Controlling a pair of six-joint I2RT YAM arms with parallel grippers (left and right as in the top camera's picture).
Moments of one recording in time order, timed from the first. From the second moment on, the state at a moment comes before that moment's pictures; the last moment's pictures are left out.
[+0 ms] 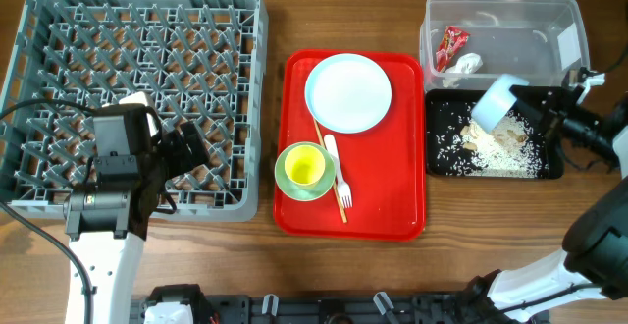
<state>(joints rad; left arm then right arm) 0.03 1.01 0.92 -0.85 -0.04 -0.33 -0.66 1.82 1.17 -0.80 -1.38 0.07</state>
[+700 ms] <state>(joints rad) 0.03 1.01 0.92 -0.85 -0.04 -0.33 -0.57 1.82 1.17 -0.98 -1.20 -0.14</state>
